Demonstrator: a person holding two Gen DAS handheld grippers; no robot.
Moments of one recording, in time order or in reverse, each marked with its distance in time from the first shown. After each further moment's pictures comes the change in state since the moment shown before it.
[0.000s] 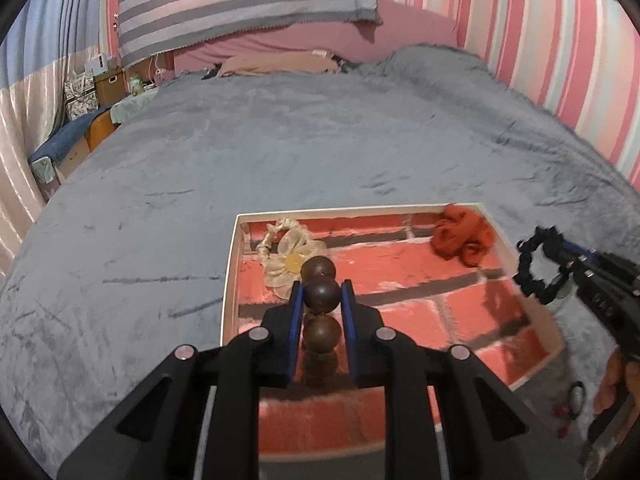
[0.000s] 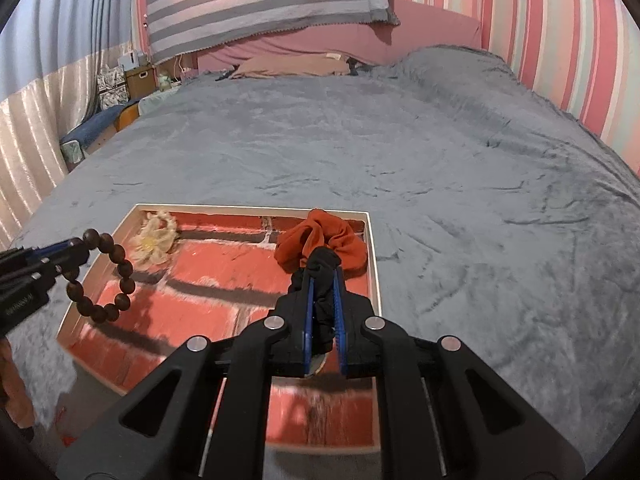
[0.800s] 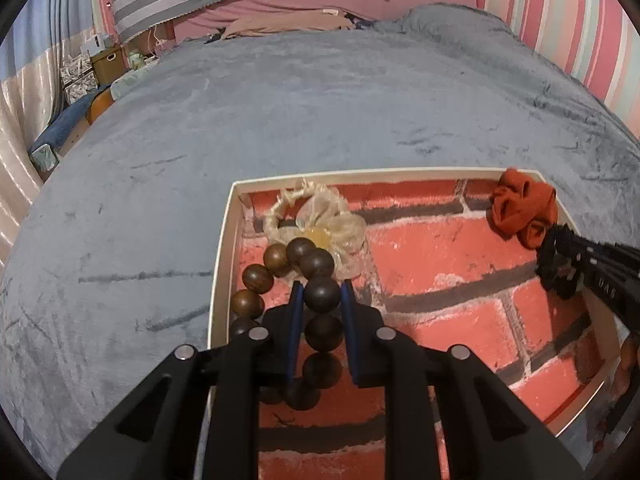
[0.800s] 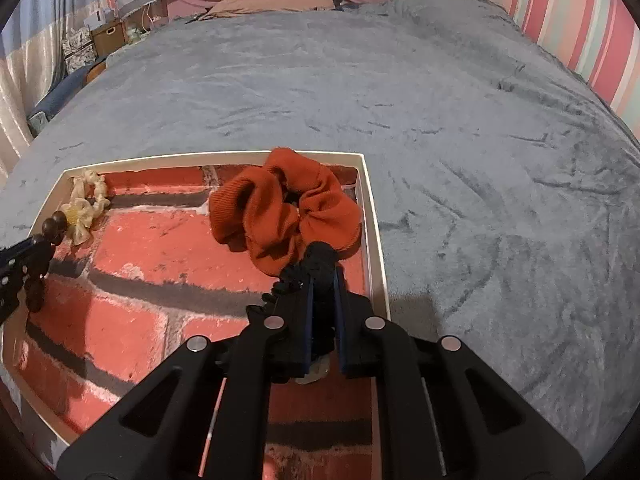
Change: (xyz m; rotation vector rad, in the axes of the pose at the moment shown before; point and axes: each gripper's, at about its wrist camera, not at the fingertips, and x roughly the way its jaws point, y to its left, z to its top) left arm 0.080 0.012 0.001 0.014 0.139 0.053; right arm 0.096 -0.013 -0.003 0.017 0.222 -0.067
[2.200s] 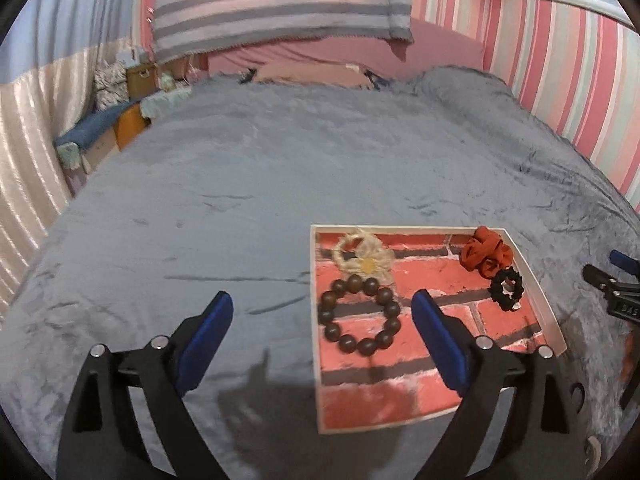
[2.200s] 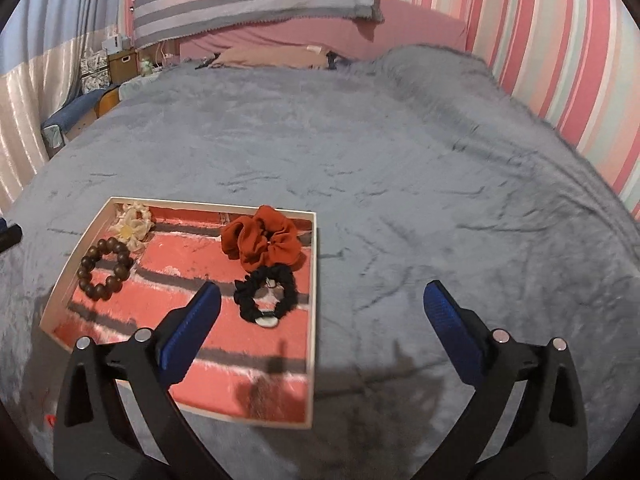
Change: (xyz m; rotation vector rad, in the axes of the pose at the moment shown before) left arm -0.141 0.068 -0.028 -0.103 -0.204 -0.008; right arm -0.138 -0.032 -0.019 -0.057 -0.199 -0.042
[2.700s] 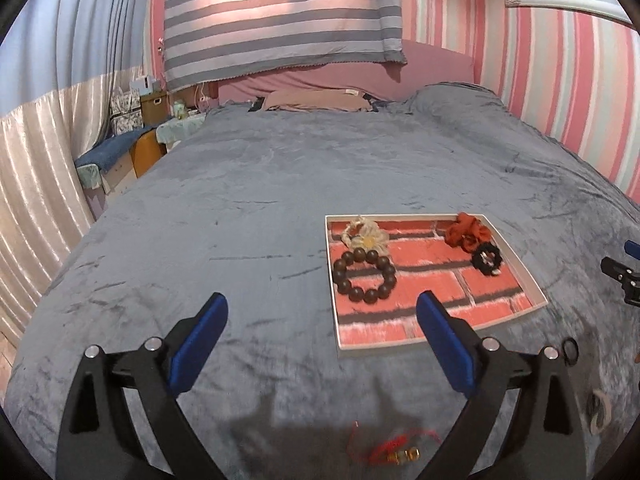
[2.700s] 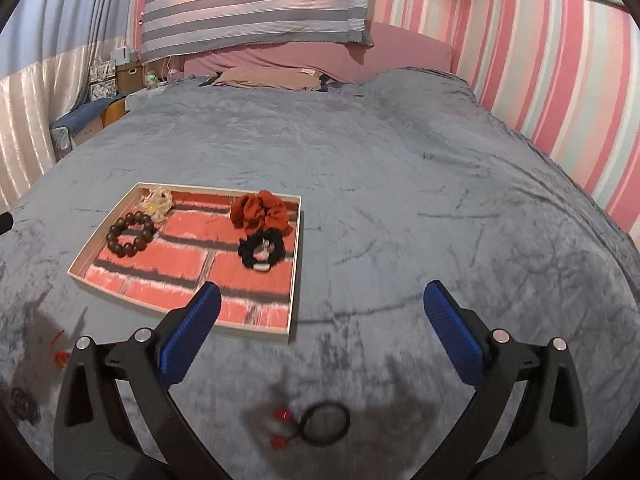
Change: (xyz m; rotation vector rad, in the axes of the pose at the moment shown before) left arm -0.096 -0.003 -0.059 0.049 -0.082 0.023; right arm -0.098 -0.013 -0.065 0.003 -0.070 -0.024
